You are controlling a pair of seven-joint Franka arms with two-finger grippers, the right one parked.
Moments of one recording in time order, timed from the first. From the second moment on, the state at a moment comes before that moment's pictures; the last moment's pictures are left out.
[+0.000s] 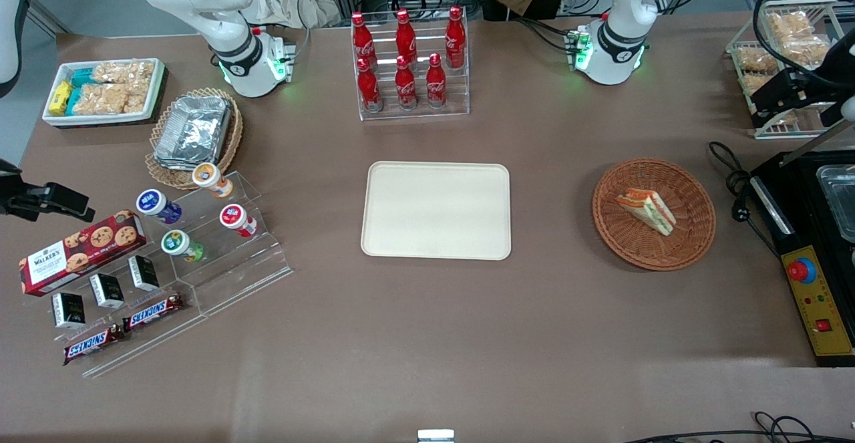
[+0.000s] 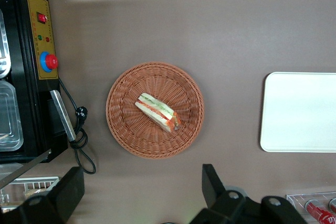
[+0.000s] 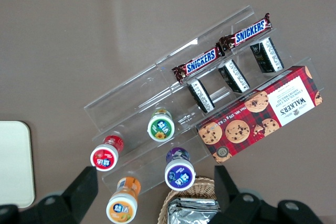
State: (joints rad) arm -0.10 -0.10 0.09 -1.55 0.00 1.49 0.02
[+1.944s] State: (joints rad) arm -0.09 0.02 0.08 -2.51 0.01 2.64 -1.07
